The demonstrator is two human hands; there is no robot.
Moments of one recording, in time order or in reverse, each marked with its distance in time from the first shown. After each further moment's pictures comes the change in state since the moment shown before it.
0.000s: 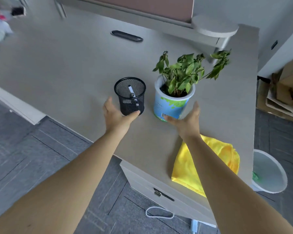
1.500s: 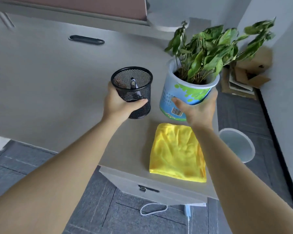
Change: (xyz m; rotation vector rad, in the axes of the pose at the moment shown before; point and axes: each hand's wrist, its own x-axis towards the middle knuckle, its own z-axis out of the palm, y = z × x) left_hand -0.007 0.058 0.052 -0.126 -0.311 0.296; right_hand -0.022 -0.014 -0.088 0.160 0.393 -0.199
